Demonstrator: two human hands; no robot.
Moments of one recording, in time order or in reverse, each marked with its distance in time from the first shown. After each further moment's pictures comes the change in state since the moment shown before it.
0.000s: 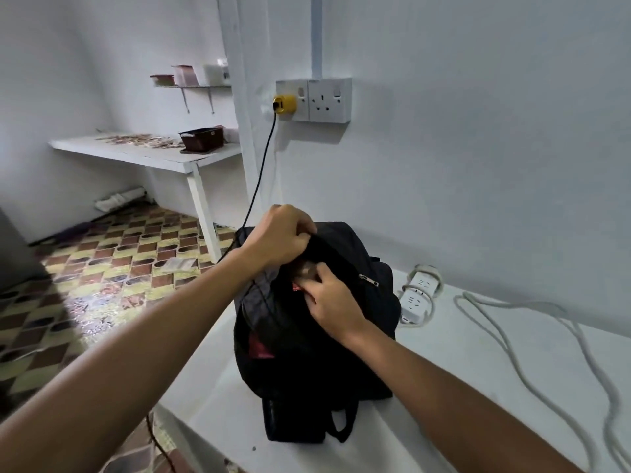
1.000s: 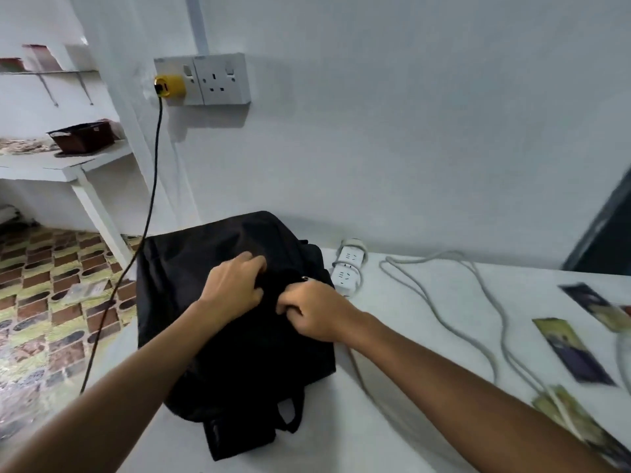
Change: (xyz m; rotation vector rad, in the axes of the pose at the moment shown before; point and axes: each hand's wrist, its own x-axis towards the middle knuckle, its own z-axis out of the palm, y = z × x) left_hand -0.027 -0.021 0.082 0.367 -0.289 0.083; right_hand -0.041 0.020 -0.057 0.003 -0.312 0.127
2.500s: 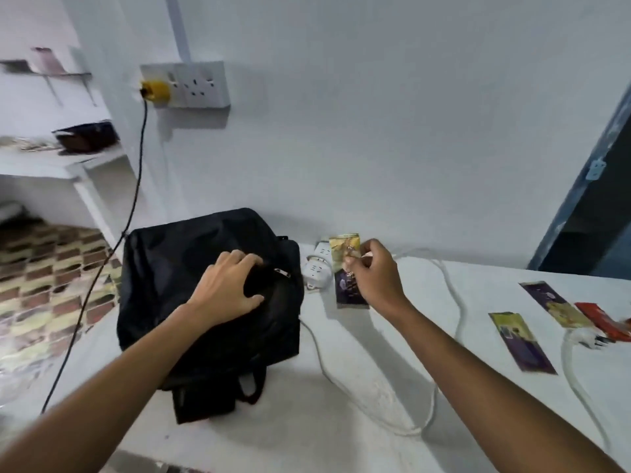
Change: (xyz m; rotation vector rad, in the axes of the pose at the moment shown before) left_hand -0.028 0.071 0.007 -0.153 0.050 0.078; right_hand -0.112 0.070 -0.073 0.473 0.664 0.641
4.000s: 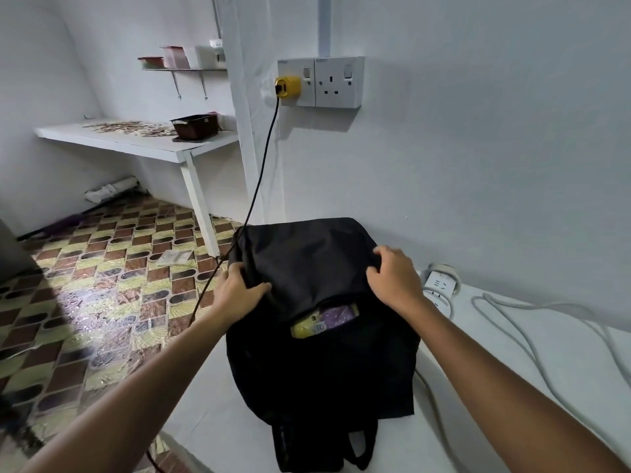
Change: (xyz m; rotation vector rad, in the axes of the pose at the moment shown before) left_hand -0.029 -0.176 -0.011 -0.482 0.082 -0.876; right_hand 0.077 -0.040 0.197 -0.512 -0.274 -0.185
